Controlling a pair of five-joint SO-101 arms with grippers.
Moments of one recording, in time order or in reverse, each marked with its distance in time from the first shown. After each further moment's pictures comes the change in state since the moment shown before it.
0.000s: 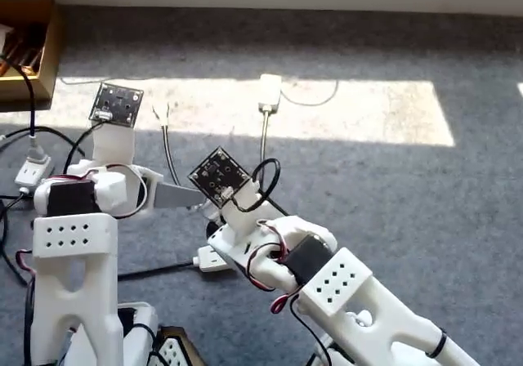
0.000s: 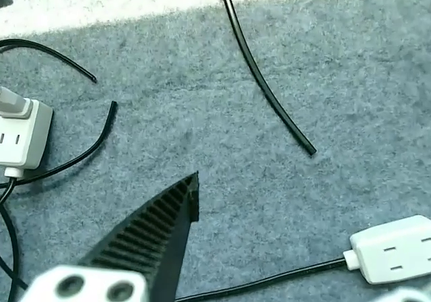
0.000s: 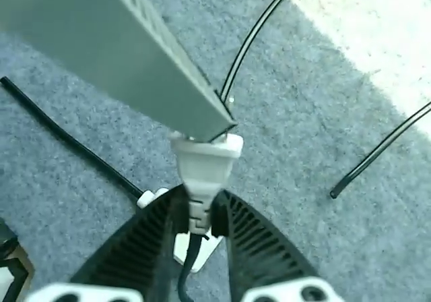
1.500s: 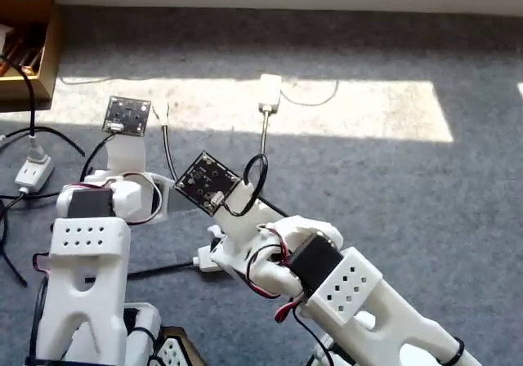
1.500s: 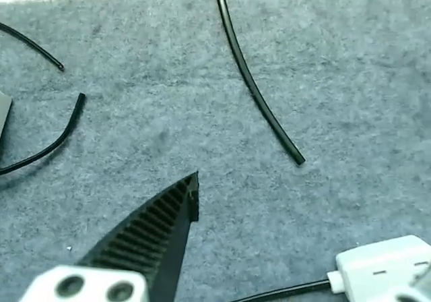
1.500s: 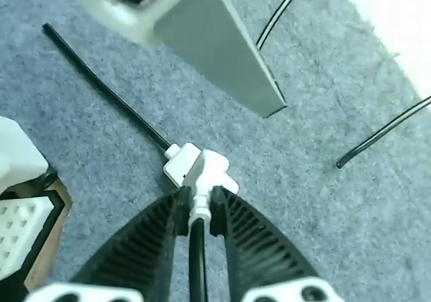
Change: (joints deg) left arm 3.9 0.1 10.5 -9.6 6.0; right arm -2.7 -0.3 -13.6 21.1 3.0
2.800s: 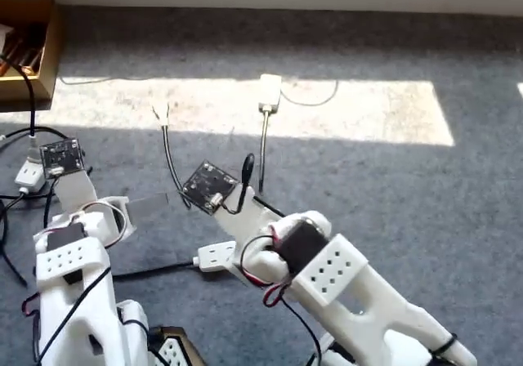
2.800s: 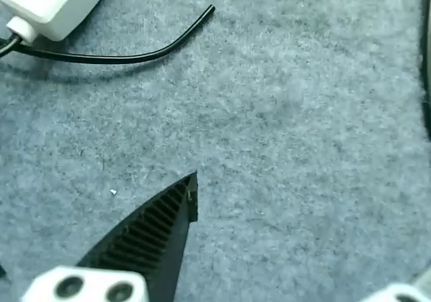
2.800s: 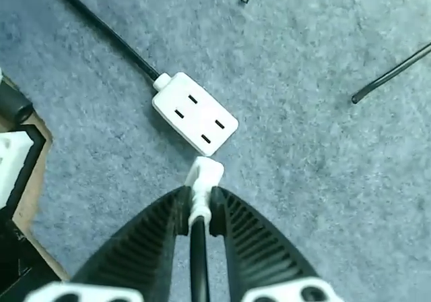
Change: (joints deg) left arm -21.0 0.0 20.4 -23.5 5.0; right arm 1.6 8.3 0.6 7.6 0.9
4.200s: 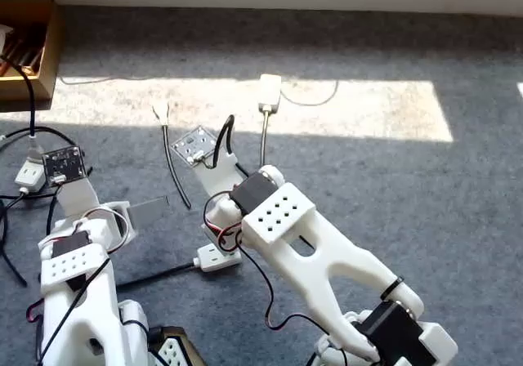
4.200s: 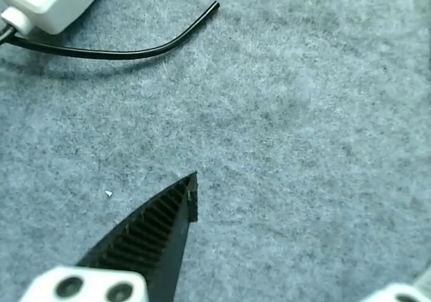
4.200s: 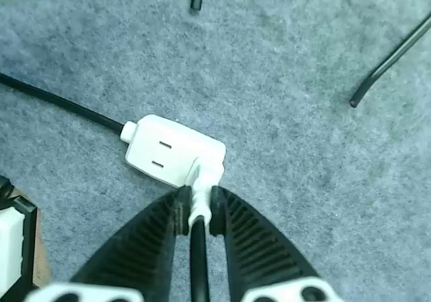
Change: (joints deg) left arm -0.3 0.0 4.1 -5.0 0.3; right arm 2.9 24.4 -16.9 -1.1 -9.3
